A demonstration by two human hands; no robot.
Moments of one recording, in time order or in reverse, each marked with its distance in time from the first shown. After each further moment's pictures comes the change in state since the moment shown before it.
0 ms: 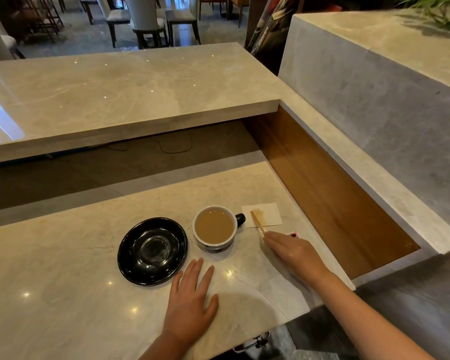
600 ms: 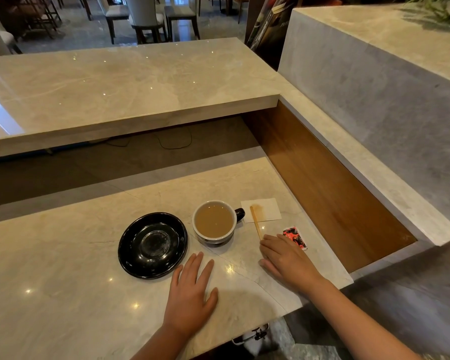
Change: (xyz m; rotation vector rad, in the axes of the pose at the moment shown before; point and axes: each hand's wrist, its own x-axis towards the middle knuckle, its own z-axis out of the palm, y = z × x) left_hand 0.000 0.001 0.000 0.016 0.021 0.008; right_hand -0.016 -0.011 0.029 -0.052 -0.158 0.038
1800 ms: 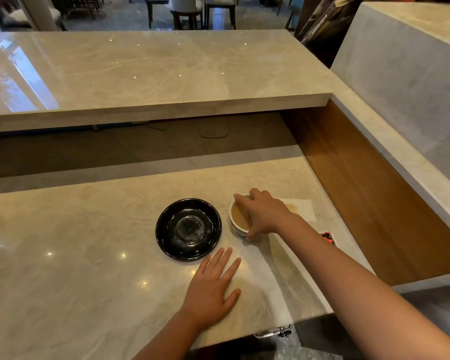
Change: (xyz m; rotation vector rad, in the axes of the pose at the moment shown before) left_hand -0.014 -0.020 -0.011 -0.034 -0.062 0.090; right_hand 0.169 -0.064 -0.034 0.041 -0.608 0.120
